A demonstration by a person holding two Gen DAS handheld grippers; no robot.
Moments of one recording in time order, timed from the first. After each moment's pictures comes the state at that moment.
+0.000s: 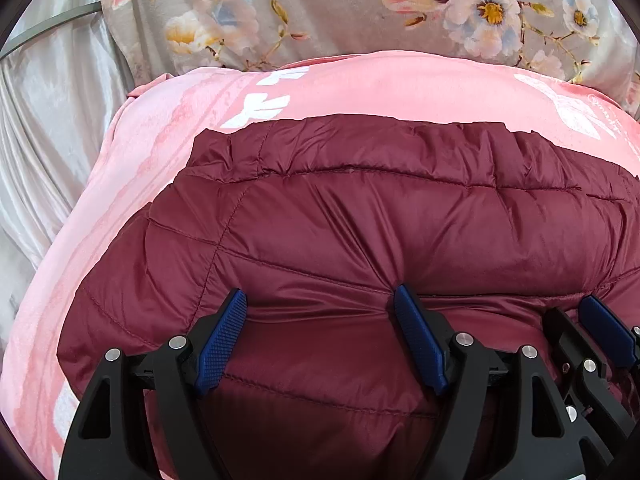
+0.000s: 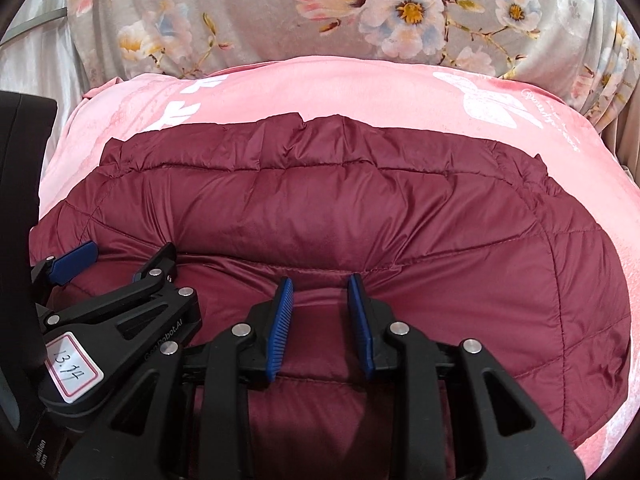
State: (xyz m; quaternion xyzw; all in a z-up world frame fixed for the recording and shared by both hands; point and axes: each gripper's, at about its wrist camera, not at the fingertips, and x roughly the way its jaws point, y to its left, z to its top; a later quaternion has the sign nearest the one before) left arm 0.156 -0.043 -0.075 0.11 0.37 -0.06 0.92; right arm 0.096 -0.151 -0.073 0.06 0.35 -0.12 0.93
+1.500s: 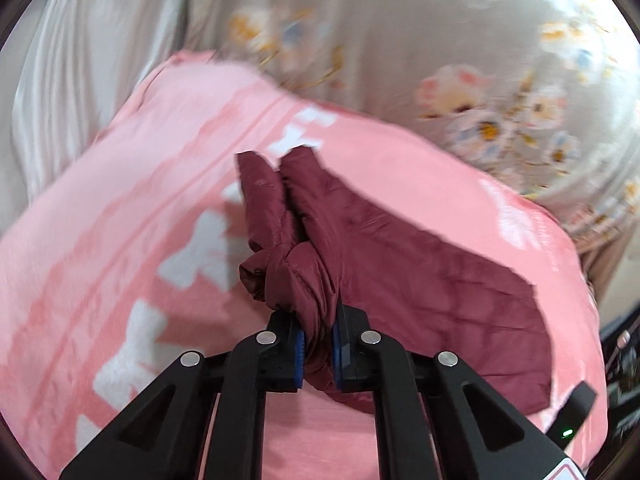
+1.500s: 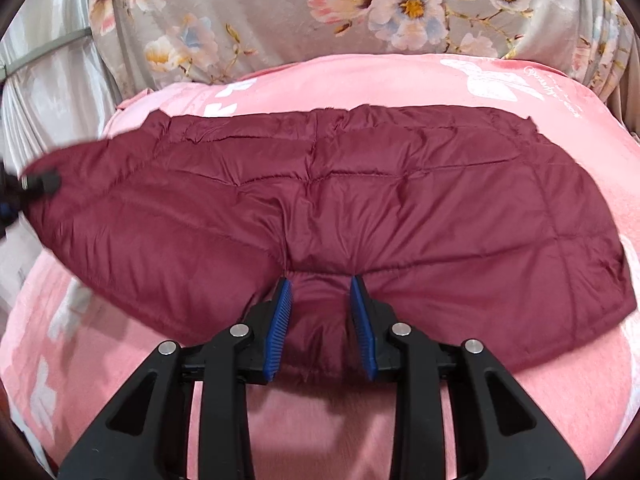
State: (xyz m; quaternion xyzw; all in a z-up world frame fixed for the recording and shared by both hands) left arm 0.101 0.091 0.041 -0.09 0.36 -0.15 0.92; right arm 0.017 -0.128 -0.065 0.13 0.33 -0.07 0.93
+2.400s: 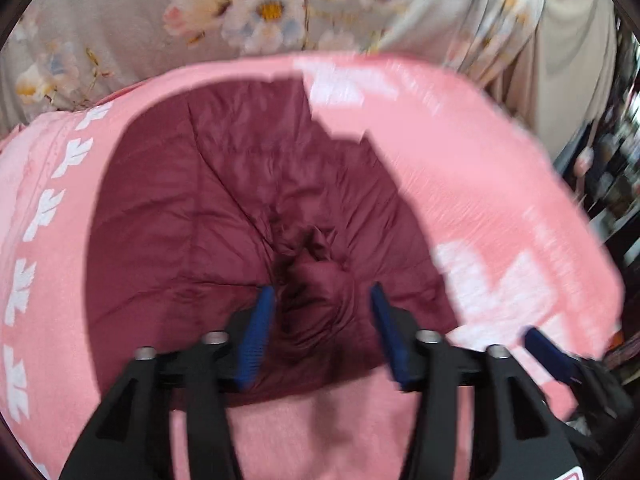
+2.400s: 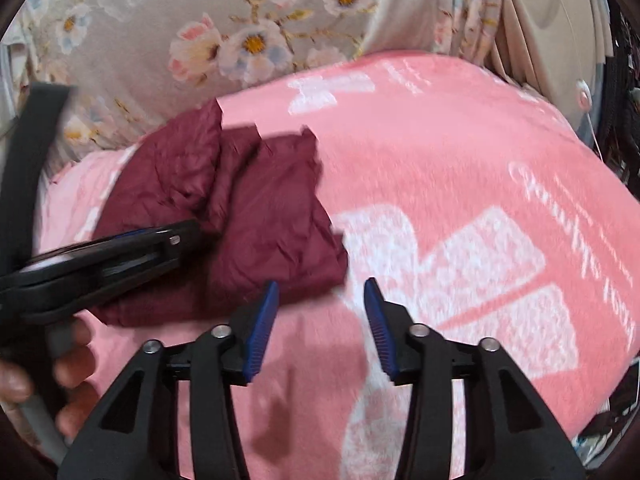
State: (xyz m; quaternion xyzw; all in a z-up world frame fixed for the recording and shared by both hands) left arm 0.013 -0.167 0.019 0.08 0.39 -0.34 0.85; right arm -0.124 -0.288 -0.029 0.18 0.29 -0.20 0.92
